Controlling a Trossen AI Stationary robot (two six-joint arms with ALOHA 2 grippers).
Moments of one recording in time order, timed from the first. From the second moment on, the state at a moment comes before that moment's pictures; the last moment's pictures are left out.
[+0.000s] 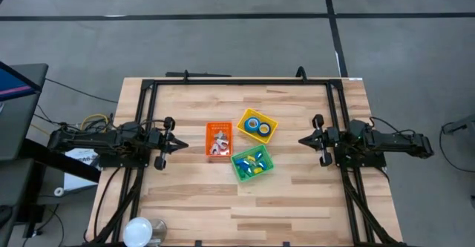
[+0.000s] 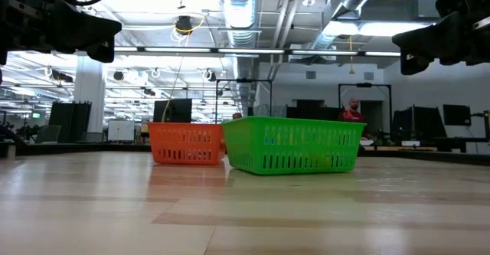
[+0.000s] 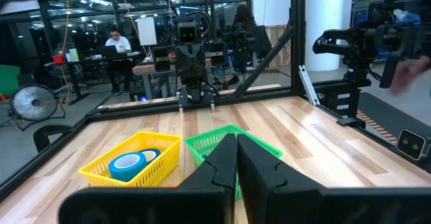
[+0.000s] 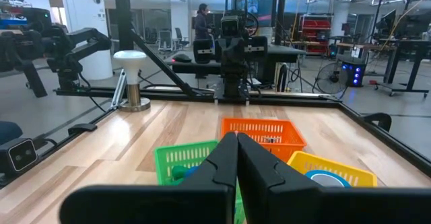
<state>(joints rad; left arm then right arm) 0.00 0.17 0.01 0.20 0.09 0.10 -0.03 0.00 0.00 0.03 -0.10 -0.03</state>
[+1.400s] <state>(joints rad) 0.00 0.04 0.01 0.20 0.09 0.10 -0.03 0.00 0.00 0.03 -0.10 -0.03</state>
